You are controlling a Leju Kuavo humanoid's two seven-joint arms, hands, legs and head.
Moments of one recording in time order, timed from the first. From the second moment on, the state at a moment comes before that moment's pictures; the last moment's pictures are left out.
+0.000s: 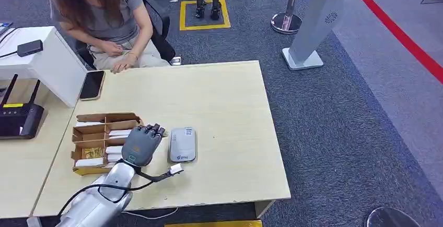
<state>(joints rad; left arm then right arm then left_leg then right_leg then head) -0.48 0.14 -0.71 -0.88 -1.54 0.64 0.20 -0.12 0.07 -0.90 -0.21 1.52 0.07 0.25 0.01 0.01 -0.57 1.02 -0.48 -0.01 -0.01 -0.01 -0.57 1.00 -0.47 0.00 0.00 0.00</state>
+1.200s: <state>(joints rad) -0.44 0.06 -0.71 -0.90 -1.50 0.64 0.00 -0.13 0.07 -0.87 -0.21 1.51 0.08 0.25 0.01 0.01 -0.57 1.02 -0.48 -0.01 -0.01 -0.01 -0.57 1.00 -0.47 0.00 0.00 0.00</state>
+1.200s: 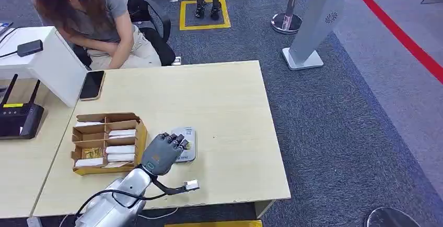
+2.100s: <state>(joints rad) -0.49 0.01 -0.71 -0.67 -1.43 0.58 -0.02 -0.14 0.07 -0.87 -0.21 1.51 0.08 0.25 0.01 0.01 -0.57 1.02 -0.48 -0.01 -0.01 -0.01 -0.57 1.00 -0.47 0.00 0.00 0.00</state>
